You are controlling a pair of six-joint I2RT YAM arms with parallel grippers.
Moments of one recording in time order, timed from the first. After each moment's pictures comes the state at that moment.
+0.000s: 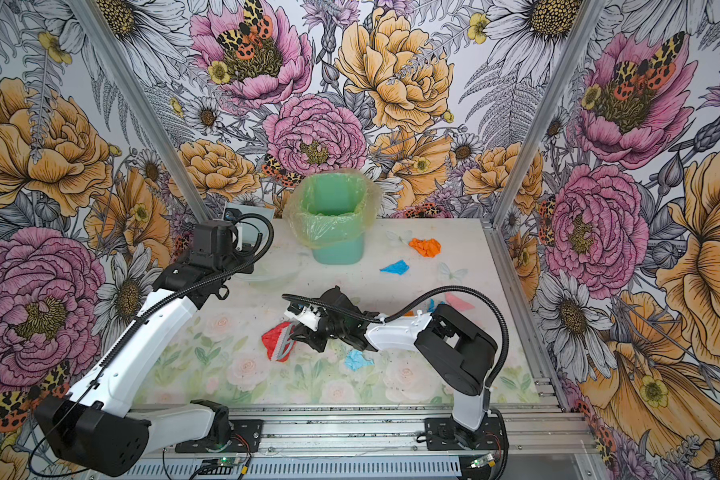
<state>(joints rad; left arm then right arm) -0.26 1.24 1.25 -0.63 -0.31 -0.04 0.92 1.83 1.00 0.27 -0.49 -0.10</state>
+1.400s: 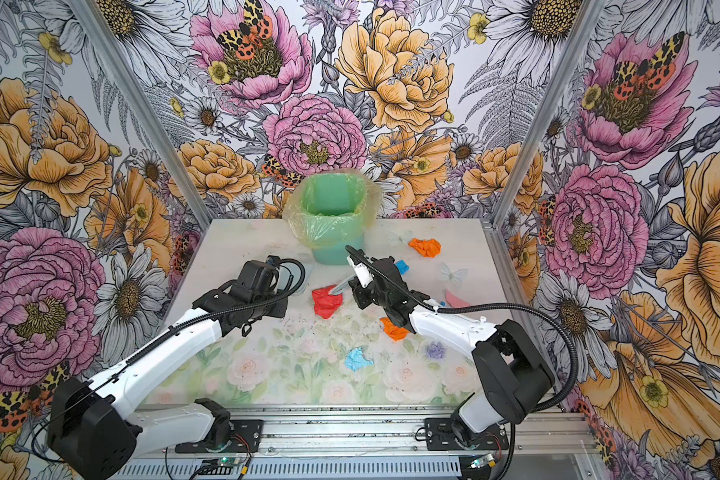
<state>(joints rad) -0.50 1.21 0.93 -0.65 -0.16 -0.26 0.62 1.51 0.92 0.05 -0.09 0.03</state>
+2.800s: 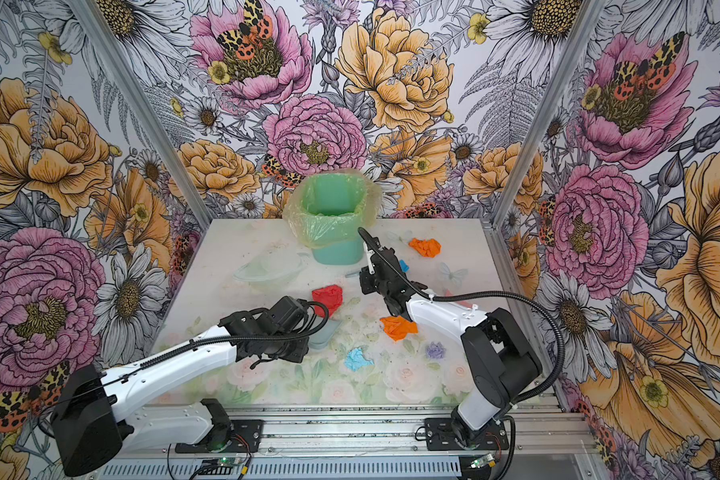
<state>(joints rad) -0.82 1.23 0.84 -0.81 -0.01 -0.53 0.57 1.61 1.00 0.04 0.07 0.19</state>
